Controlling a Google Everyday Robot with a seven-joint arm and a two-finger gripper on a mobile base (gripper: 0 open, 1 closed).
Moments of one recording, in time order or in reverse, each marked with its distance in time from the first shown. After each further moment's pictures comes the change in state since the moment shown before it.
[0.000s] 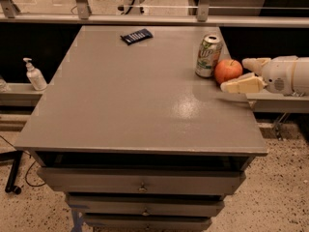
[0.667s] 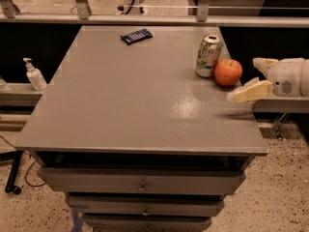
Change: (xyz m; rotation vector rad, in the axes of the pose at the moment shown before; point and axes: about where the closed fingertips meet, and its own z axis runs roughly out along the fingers) arm 0.001 0.016 -0.015 -0.046 0.008 0.018
